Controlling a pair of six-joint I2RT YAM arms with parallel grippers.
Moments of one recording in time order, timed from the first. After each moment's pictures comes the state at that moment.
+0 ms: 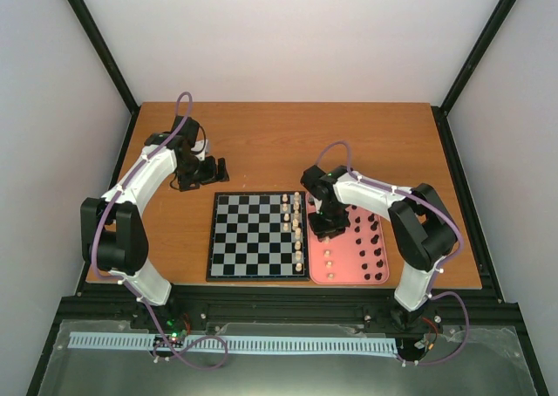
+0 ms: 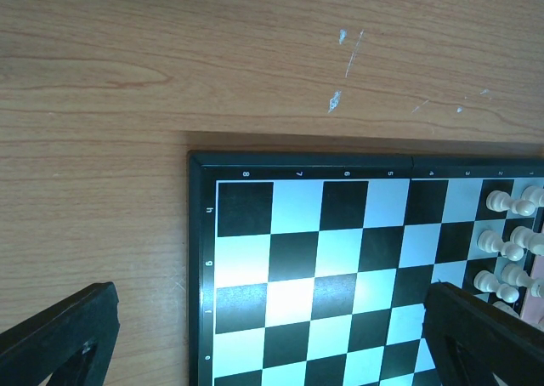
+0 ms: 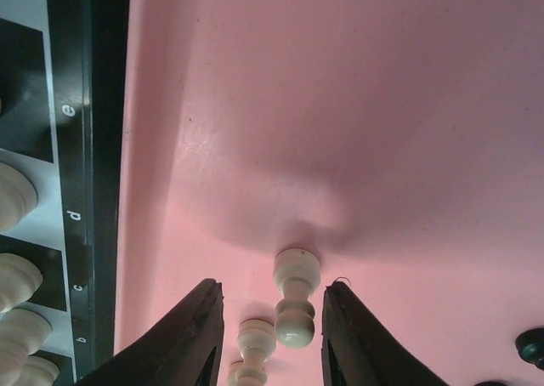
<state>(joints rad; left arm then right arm) -0.16 1.63 1.32 -0.96 0.24 -0.33 0.65 1.79 1.17 -1.02 -0.13 0.35</state>
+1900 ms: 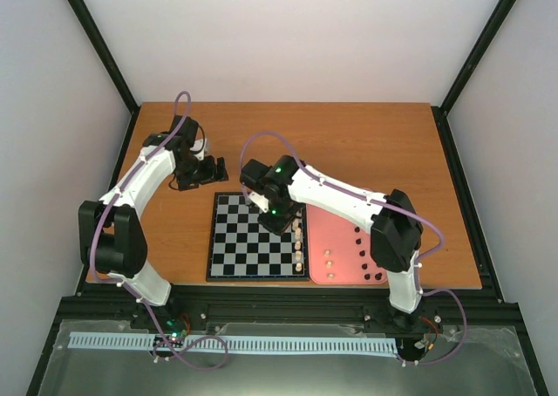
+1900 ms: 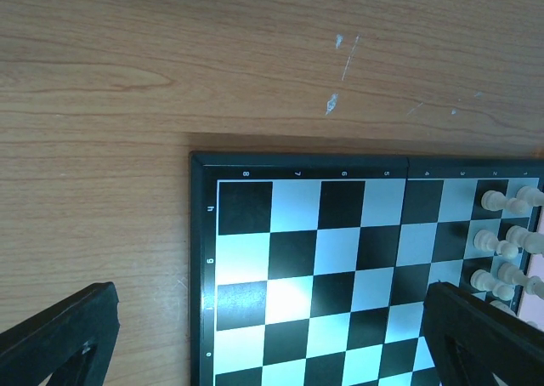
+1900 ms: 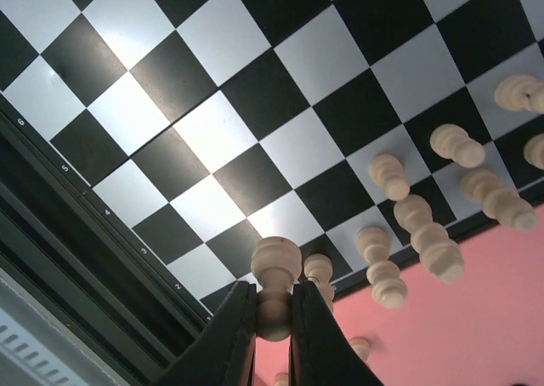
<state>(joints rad) -0.16 1.62 1.32 -0.96 0.23 -0.33 0.98 1.95 1.75 -1.31 -0.07 0.03</state>
